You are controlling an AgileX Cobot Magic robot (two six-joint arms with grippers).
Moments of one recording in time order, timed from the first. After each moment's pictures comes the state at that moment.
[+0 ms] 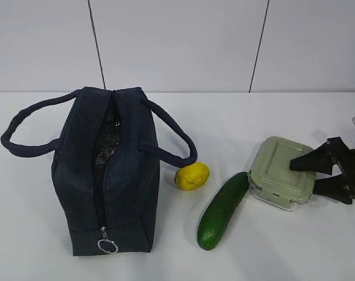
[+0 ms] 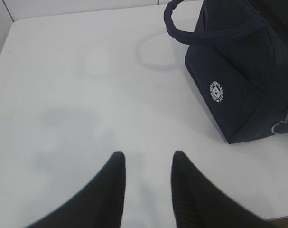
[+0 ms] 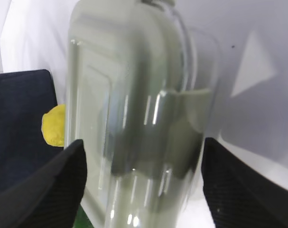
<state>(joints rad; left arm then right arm) -0.04 0.01 -0.51 -0.11 1.12 0.09 -0.38 2.00 -0.84 1.44 0.95 -1.20</state>
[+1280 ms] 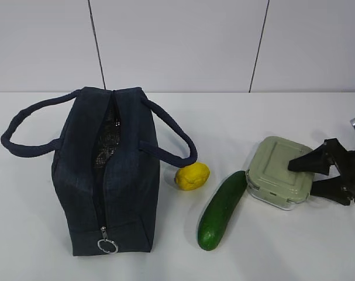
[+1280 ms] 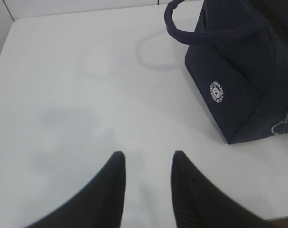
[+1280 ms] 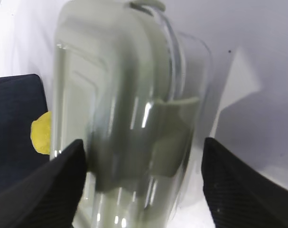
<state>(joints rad) -0.04 0.01 -0.51 -0.11 1.12 0.09 -0.36 2.01 -0.84 1.47 0.91 -1.20</state>
